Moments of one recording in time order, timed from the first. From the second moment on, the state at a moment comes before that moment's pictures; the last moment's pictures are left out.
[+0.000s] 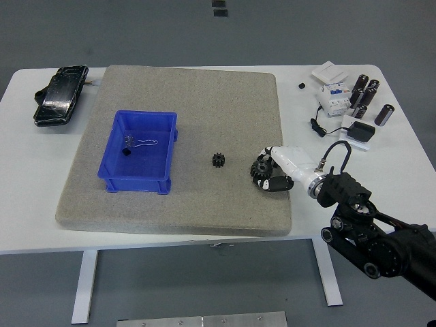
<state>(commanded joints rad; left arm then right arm) 0.10 0.12 -1.45 -0.18 1.41 -0.04 0.18 0.49 -0.27 0.72 1.08 -2.01 -0.14 -0.11</state>
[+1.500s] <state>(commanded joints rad) 0.10 0.12 -1.44 -0.18 1.40 -0.04 0.18 0.49 -0.27 0.70 1.09 -2.05 -0.14 -0.14</state>
